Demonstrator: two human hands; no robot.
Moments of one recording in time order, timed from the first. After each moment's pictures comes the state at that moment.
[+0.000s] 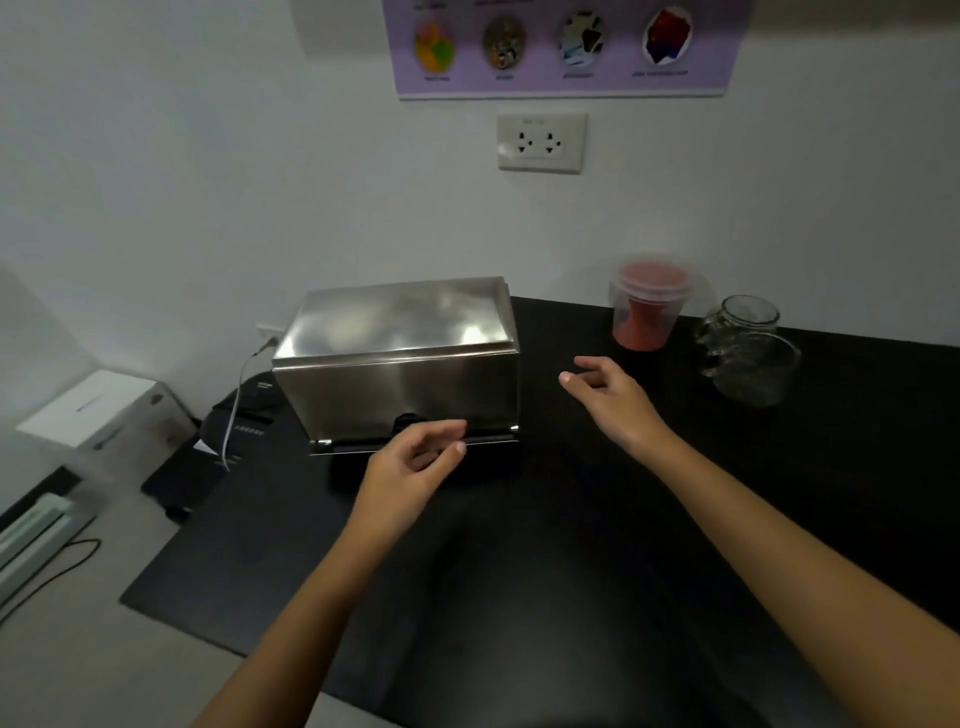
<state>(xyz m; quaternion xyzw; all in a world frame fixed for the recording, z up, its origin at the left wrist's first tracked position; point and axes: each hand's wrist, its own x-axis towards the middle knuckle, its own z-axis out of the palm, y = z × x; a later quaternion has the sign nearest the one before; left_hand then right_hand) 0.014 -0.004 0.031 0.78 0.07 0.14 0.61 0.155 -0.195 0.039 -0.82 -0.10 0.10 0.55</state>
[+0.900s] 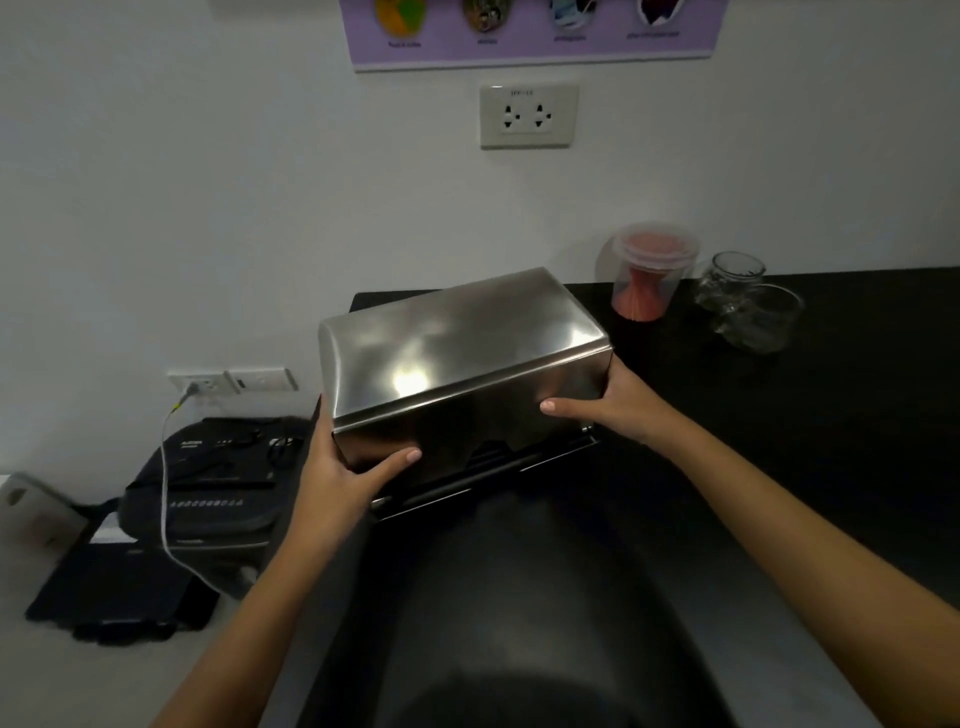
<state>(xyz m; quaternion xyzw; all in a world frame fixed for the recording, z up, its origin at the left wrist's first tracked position) 0.070 0.181 0.002 0.81 0.05 0.13 0.57 0.142 -0.110 0.031 -0.82 -0.06 0.10 0.56</state>
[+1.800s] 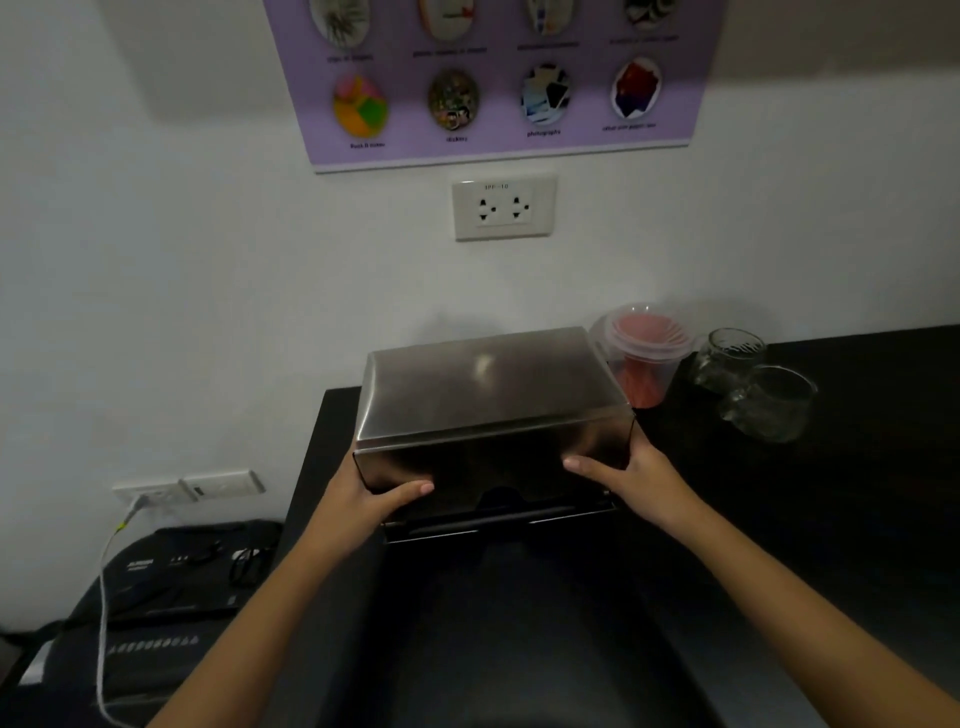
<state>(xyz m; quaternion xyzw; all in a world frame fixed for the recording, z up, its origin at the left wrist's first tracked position) 0.217 0.178 0.010 0.85 -0.01 0.00 0.52 0.209 -0.129 0.018 -0.83 0.01 0.00 0.56</state>
